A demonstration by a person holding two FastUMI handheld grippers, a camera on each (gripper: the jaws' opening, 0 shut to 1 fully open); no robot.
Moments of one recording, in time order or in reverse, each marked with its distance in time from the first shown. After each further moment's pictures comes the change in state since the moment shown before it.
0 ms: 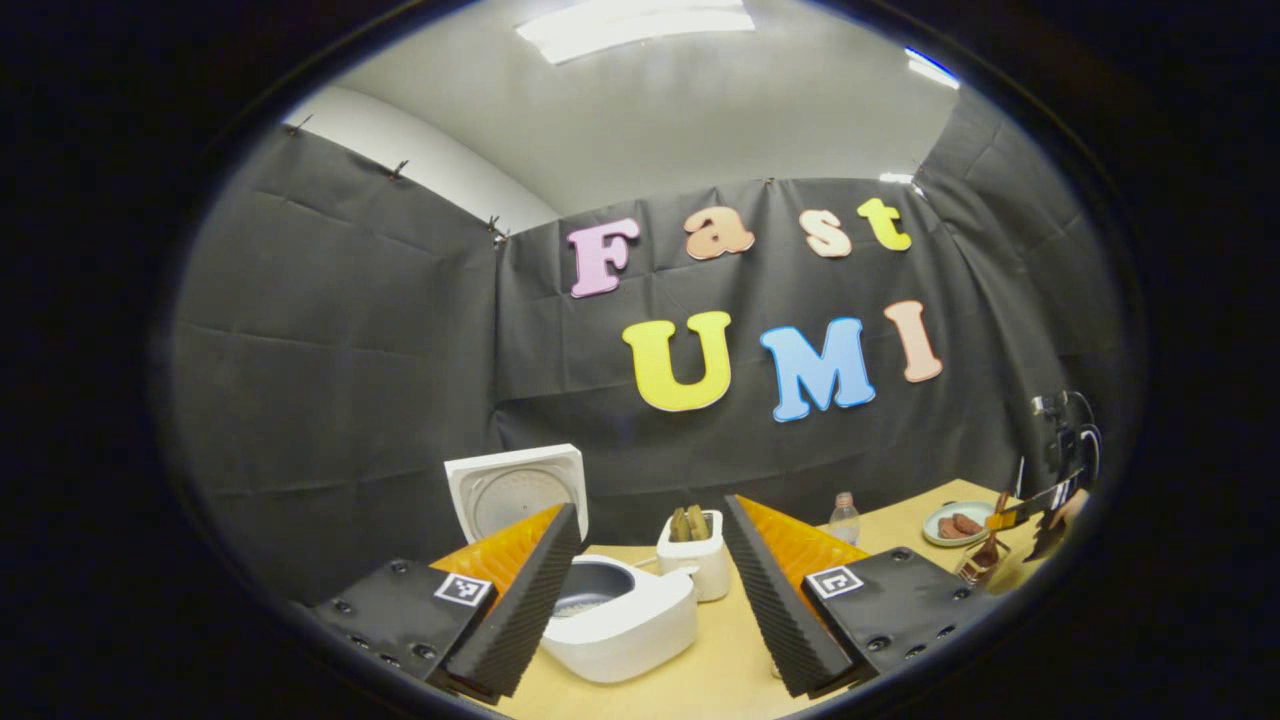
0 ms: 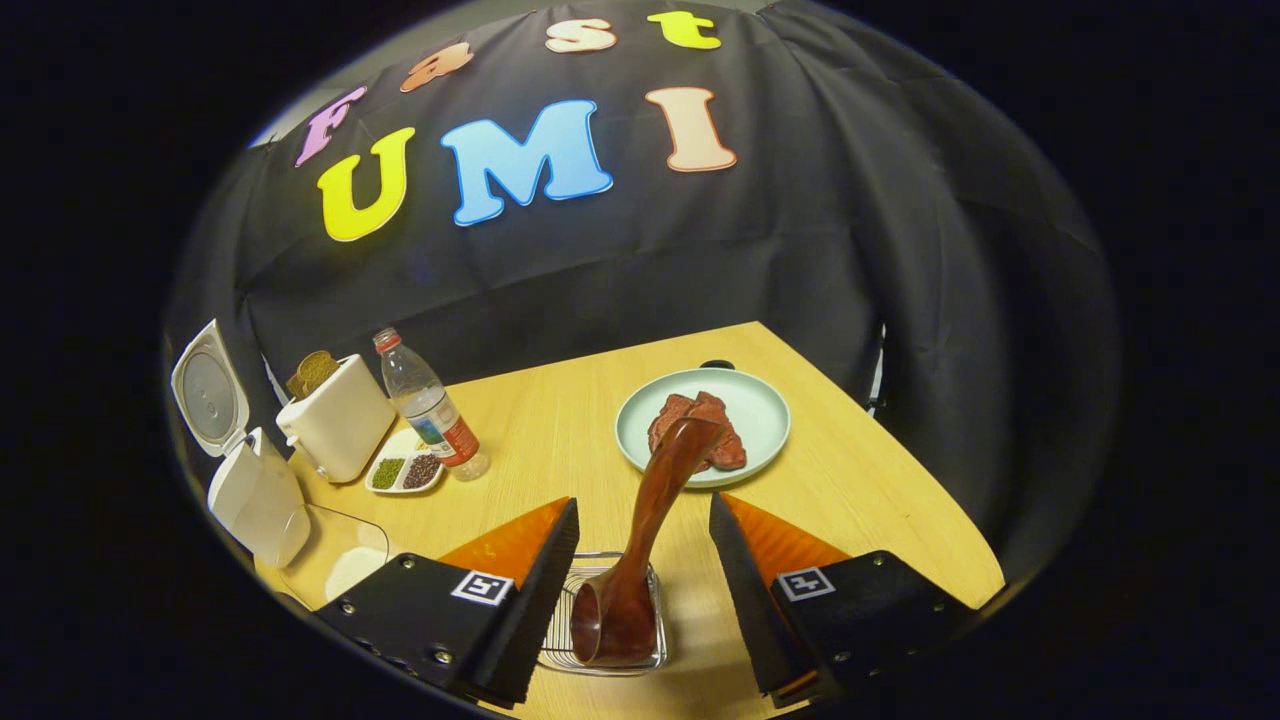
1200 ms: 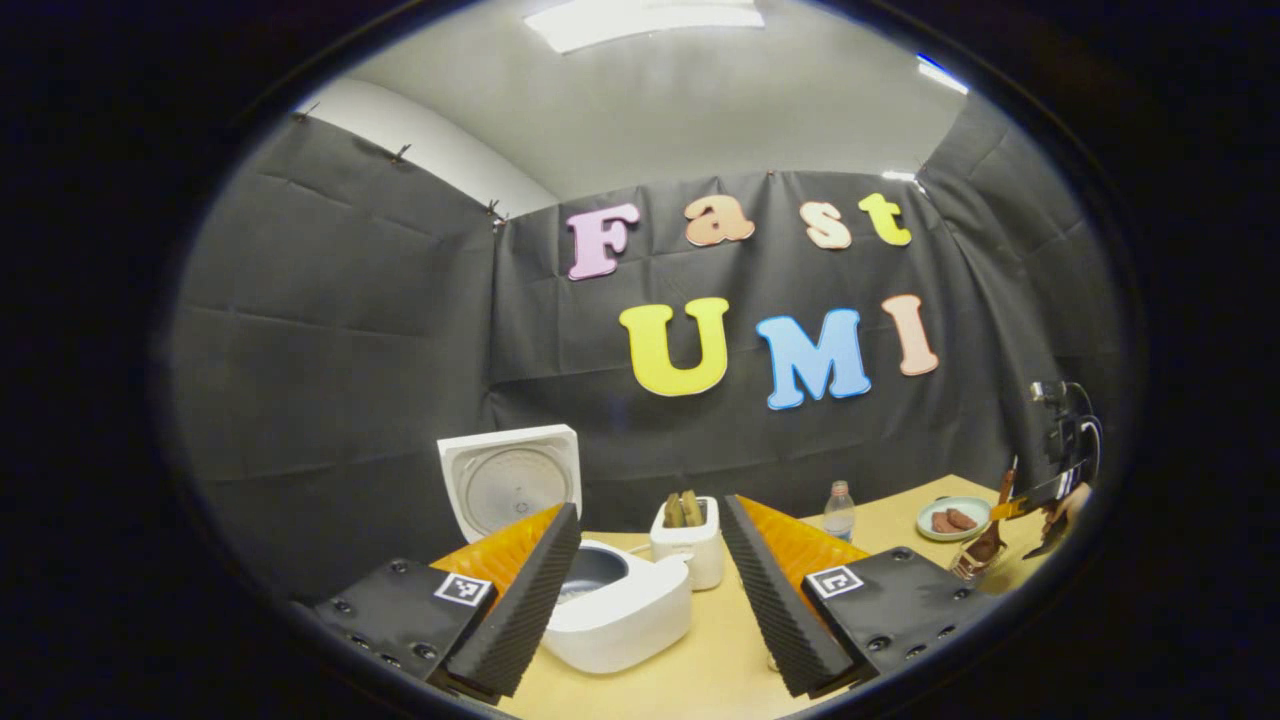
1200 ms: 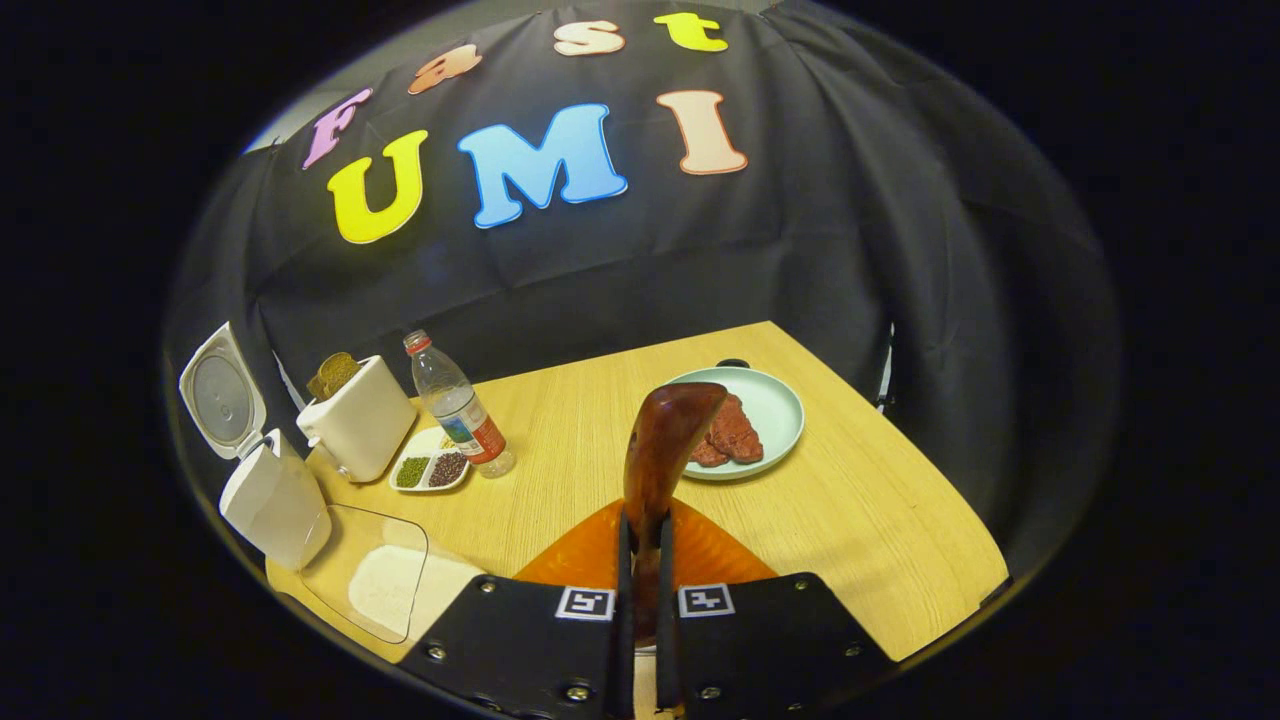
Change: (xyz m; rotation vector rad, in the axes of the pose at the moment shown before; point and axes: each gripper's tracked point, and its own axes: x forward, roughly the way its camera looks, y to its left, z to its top) left arm 0.002 0.001 -0.017 -0.040 0.039 -0.033; right arm -0.039 0.019 0.016 -0.015 -0.046 0.000
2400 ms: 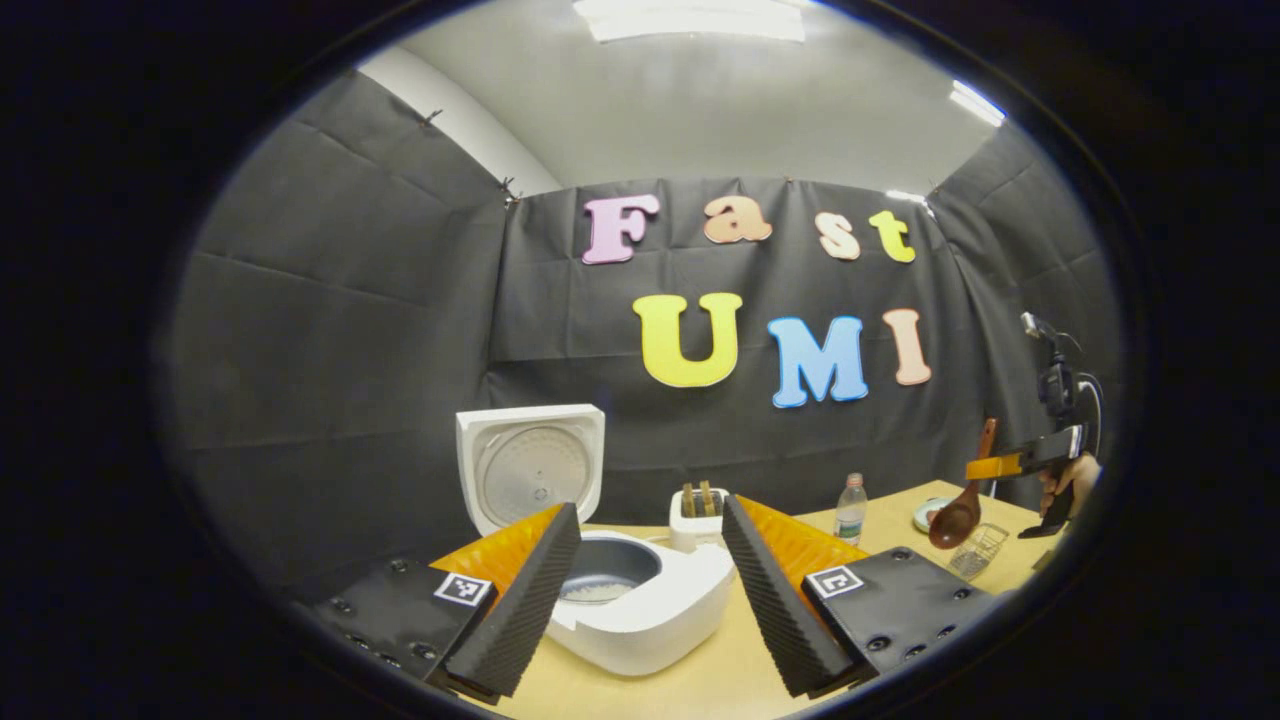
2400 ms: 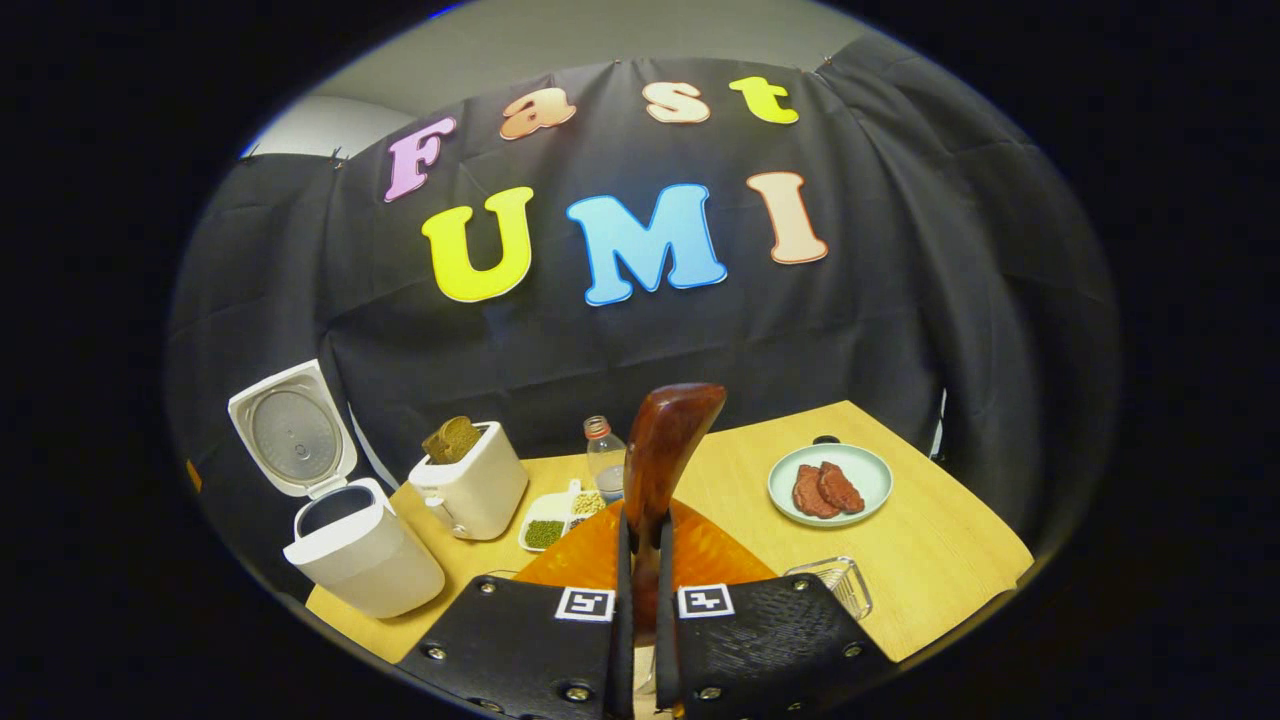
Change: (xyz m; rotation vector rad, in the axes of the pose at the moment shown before) left arm 0.010 0.101 -0.041 -0.067 0.011 -0.055; right arm -0.061 0.174 0.045 -0.025 -0.189 0.144
